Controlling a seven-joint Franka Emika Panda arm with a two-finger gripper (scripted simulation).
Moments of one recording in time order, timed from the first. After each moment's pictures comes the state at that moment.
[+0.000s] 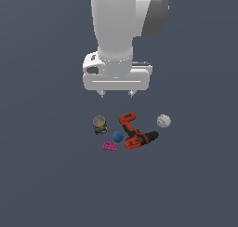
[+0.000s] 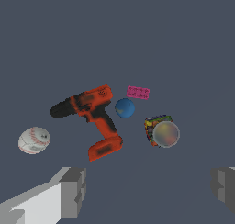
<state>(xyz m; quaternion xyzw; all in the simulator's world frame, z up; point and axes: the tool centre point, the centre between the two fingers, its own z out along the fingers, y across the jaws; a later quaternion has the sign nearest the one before) -0.001 -0.007 0.297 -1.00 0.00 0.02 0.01</state>
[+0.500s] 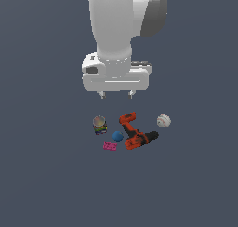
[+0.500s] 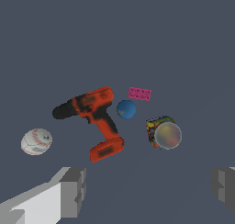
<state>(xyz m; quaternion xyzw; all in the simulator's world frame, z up) 0.000 -0.008 0.296 -1.00 0.01 0.01 0.01</state>
